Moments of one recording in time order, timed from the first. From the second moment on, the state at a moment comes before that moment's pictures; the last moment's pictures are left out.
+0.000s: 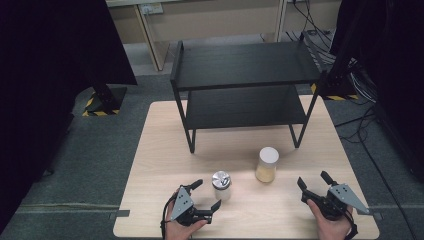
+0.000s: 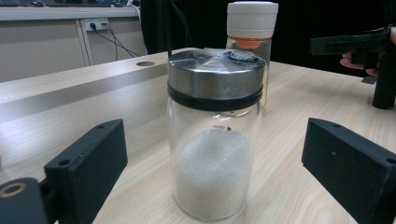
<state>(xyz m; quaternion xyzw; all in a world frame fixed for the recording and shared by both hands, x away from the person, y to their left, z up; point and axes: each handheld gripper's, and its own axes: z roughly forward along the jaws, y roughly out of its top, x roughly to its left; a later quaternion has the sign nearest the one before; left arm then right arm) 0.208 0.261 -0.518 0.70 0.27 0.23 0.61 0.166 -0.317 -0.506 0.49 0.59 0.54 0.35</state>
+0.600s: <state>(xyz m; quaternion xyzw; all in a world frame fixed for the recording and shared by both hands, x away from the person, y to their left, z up) 0.228 0.246 -0.510 0.72 0.28 0.21 0.60 0.166 -0.317 -0.506 0.49 0.59 0.54 0.35</state>
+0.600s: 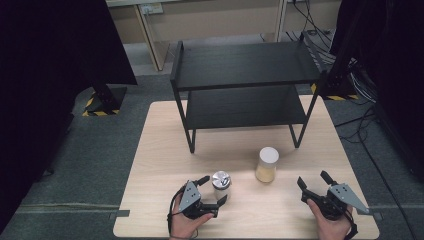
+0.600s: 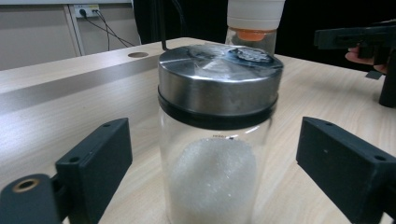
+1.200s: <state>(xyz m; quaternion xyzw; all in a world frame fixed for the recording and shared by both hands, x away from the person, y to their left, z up) 0.238 0.231 -0.499 0.74 0.28 0.21 0.57 0.166 -0.318 -0.506 0.49 0.59 0.54 0.35</state>
